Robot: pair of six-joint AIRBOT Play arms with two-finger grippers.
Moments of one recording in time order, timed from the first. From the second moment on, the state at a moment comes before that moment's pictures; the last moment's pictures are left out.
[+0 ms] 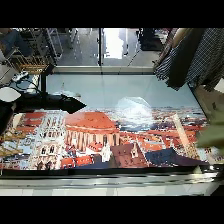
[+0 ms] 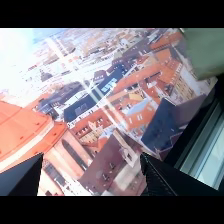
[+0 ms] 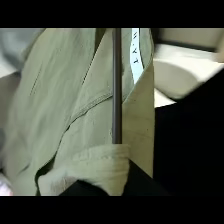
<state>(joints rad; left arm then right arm) -0.06 -1.29 1.38 0.59 -1.19 -0.90 -0.77 -1.10 2.06 -2.16 1.44 1.94</state>
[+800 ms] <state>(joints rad) -0.06 -1.29 1.38 0.61 -1.21 -0.97 -1.49 -1.29 2.08 -1.60 0.73 2.00</state>
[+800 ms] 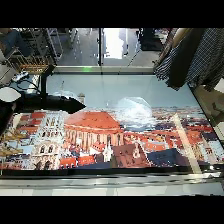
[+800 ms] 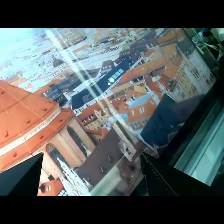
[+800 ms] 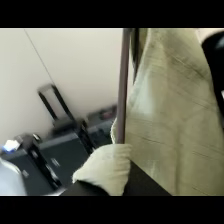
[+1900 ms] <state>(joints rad) -0.06 -1.29 1.38 0.60 -1.39 -1.09 -1.52 -1.47 2.09 -1.52 0.41 2.11</state>
